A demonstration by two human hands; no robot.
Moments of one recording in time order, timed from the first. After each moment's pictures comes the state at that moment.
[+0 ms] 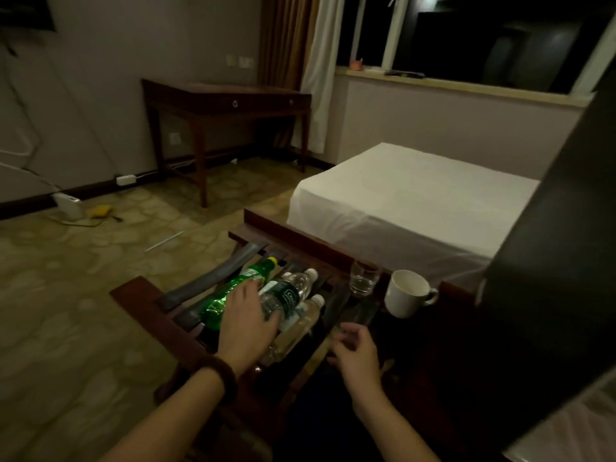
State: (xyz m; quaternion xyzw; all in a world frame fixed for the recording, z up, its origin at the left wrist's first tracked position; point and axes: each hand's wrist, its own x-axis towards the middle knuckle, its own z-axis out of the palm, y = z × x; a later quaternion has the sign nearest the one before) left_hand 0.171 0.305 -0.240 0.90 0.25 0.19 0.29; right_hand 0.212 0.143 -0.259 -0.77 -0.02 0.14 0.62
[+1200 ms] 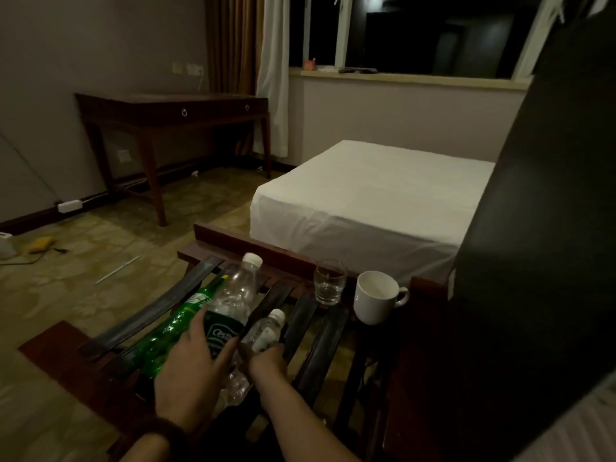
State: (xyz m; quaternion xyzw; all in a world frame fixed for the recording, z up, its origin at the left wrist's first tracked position) left_hand 0.196 0.300 -0.274 0.91 0.29 0.19 0.24; right_hand 0.268 0.234 -0.301 -0.76 0.11 0.31 0.56
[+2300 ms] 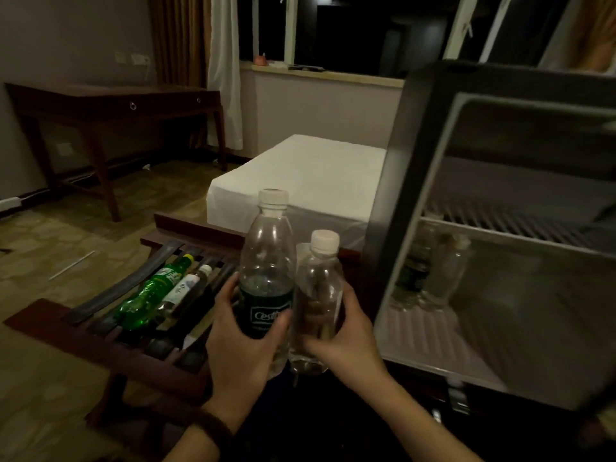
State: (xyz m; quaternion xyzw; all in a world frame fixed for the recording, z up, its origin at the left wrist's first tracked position) left_hand 0.088 0.124 -0.176 0.76 0.12 0.35 0.53; right_hand 0.123 -0.012 -0.159 -0.80 -0.17 -0.02 0.58
